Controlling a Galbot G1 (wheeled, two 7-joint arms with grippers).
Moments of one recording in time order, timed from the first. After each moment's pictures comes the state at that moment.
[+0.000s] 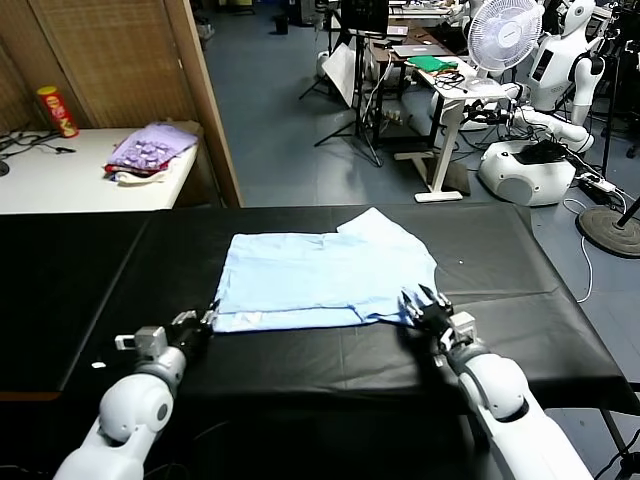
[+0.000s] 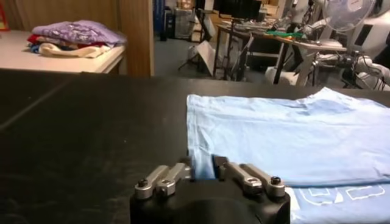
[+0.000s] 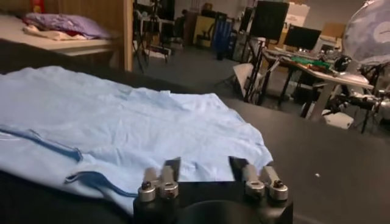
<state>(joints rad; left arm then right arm) 1.31 -1.10 -0.51 -1.92 -0.58 0.42 -0.15 -1.29 1.10 0.44 1.94 0.27 -0.39 -0.03</state>
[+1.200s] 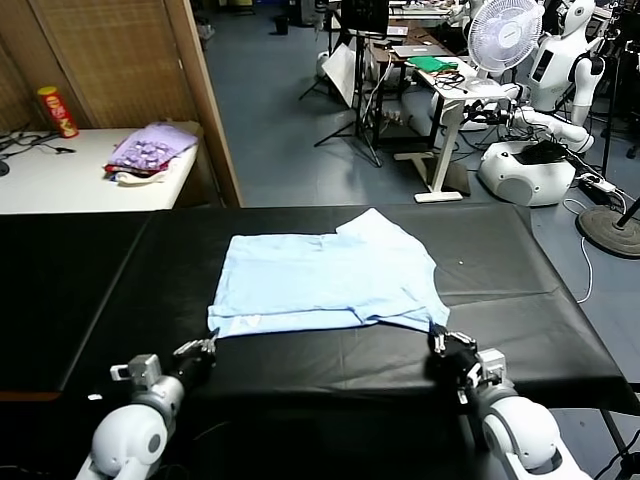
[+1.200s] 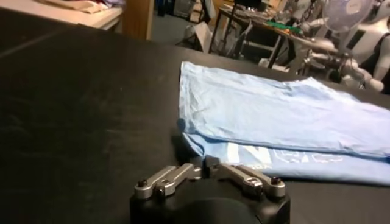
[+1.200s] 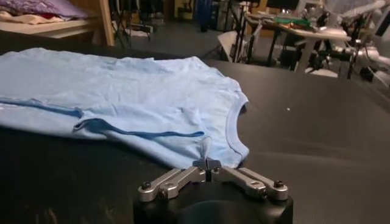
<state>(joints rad) 1.44 -1.11 -0.52 -1.99 -0.58 0.44 -0.14 -1.43 1.07 0.52 2.02 0.41 -0.51 0.02</state>
